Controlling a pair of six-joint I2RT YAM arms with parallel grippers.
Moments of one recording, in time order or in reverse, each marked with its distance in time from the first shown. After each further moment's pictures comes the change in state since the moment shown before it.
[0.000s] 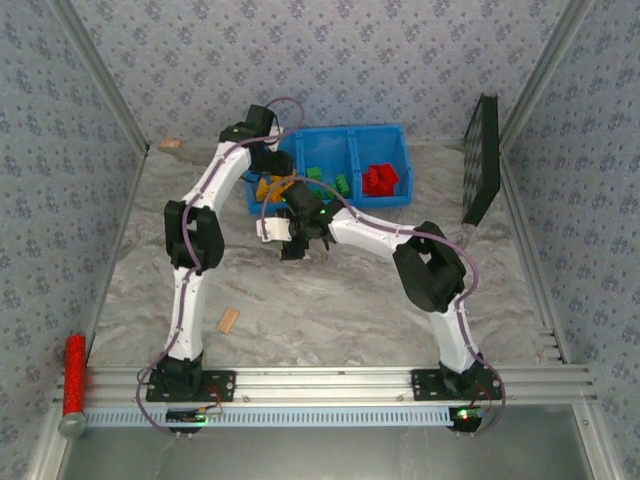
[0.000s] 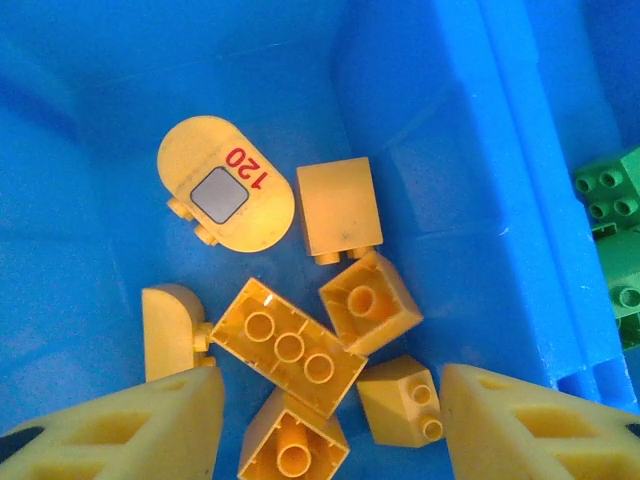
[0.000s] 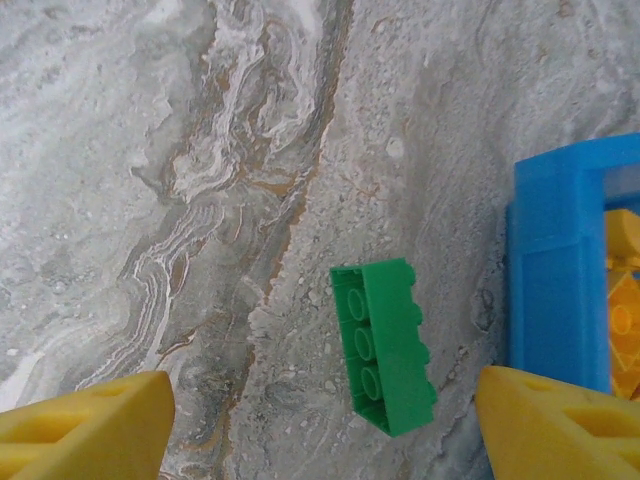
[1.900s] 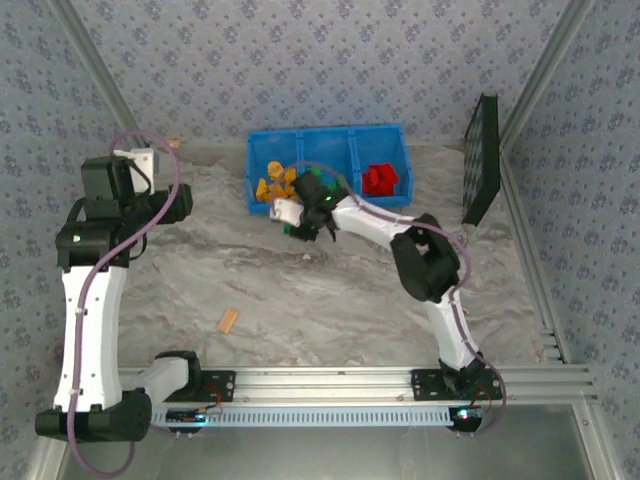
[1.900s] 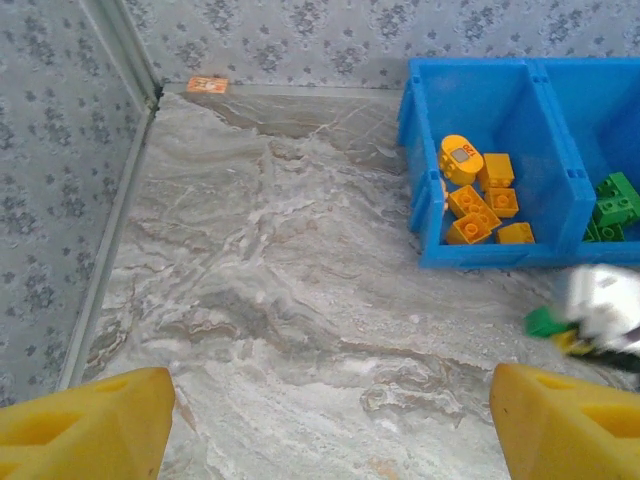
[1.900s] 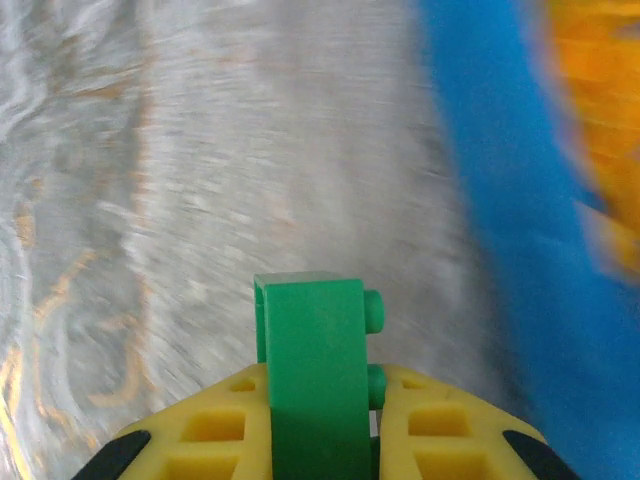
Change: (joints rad) left arm 0.320 -1.304 -0.839 -0.056 -0.084 0.106; right arm -0.116 0.034 0.096 -0.107 0.068 0.317
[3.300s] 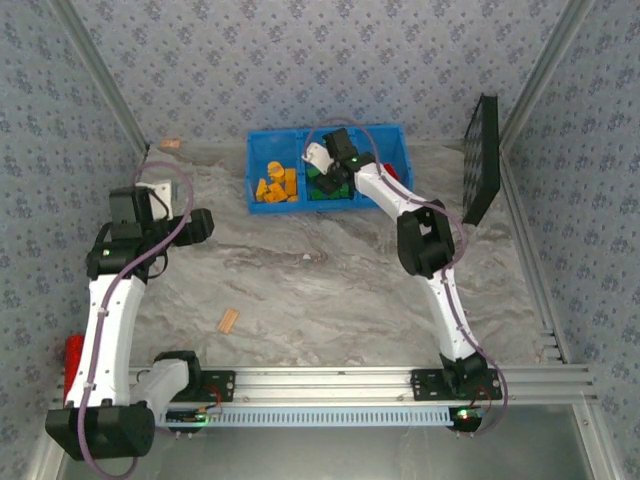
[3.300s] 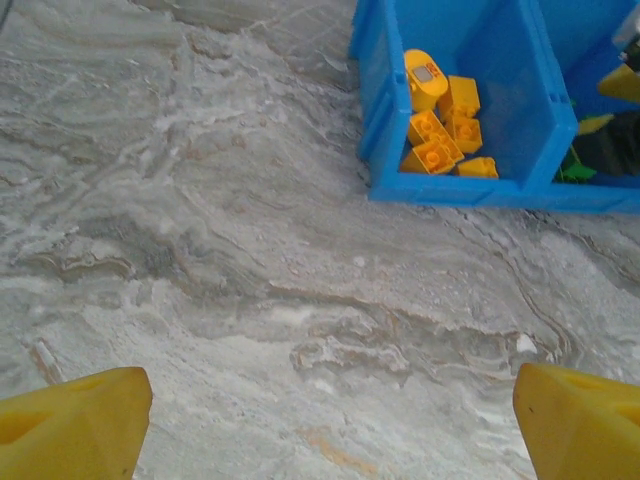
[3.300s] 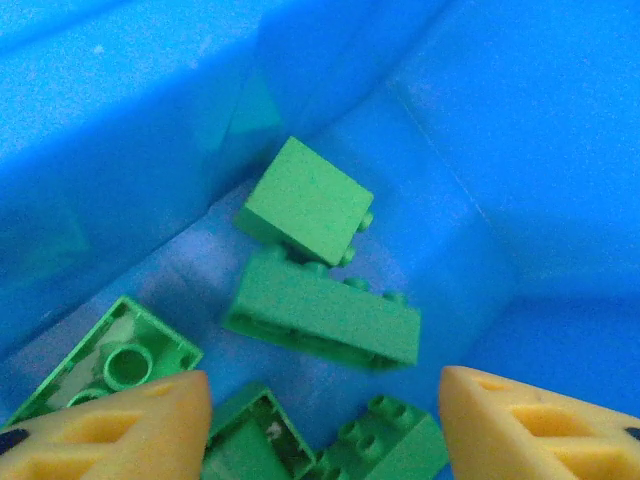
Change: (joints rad) left arm 0.027 -0.076 -0.382 0.215 0.163 -0.105; right arm -0.200 0.271 0.422 -0.021 0.169 0.057
